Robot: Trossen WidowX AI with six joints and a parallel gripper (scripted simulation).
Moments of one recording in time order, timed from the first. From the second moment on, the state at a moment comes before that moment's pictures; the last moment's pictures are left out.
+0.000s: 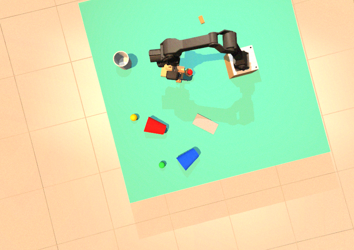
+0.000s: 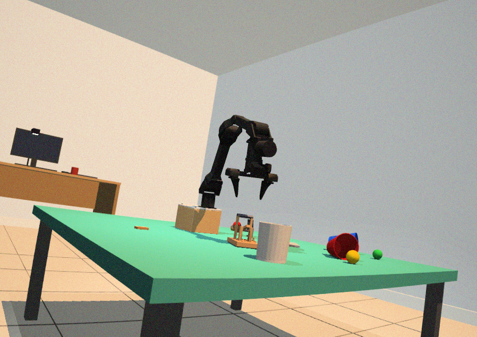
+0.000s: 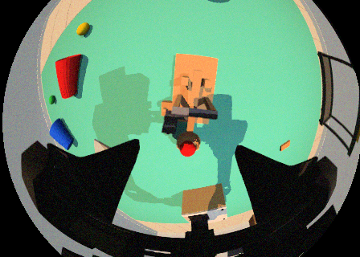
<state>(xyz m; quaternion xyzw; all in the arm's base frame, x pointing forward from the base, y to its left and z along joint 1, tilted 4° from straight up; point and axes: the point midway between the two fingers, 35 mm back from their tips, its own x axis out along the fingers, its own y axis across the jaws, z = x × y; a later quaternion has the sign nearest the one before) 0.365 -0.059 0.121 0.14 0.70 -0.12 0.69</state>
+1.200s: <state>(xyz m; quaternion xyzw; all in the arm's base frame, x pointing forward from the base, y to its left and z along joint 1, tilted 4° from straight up) 0.552 -0.165 0.240 0.08 0.38 -0.16 0.91</state>
